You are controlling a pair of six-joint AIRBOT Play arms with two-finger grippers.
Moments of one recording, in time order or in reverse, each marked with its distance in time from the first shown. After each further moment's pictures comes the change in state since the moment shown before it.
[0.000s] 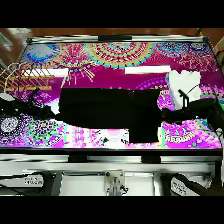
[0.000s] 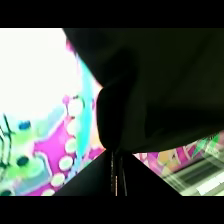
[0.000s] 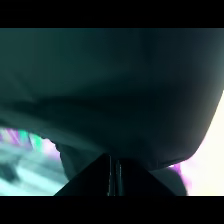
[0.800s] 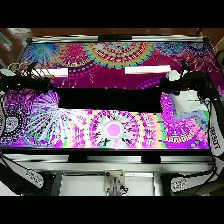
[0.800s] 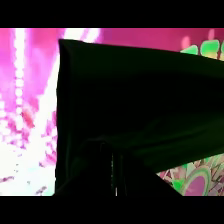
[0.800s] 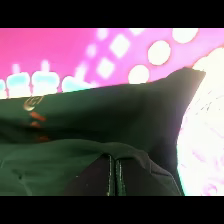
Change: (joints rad) left arm -0.045 -0.404 0.616 -0.107 0.014 -0.200; right arm 0.098 -0.412 0.500 -0.029 0.283 0.115
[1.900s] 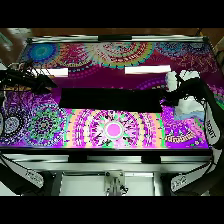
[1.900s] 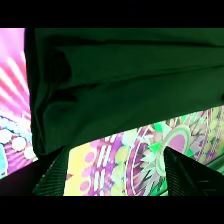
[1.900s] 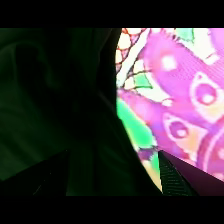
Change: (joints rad) left arm 0.021 0.008 0.132 -0.005 -0.264 -0.043; right arm -0.044 -0.128 0.016 -0.061 -0.198 0.031
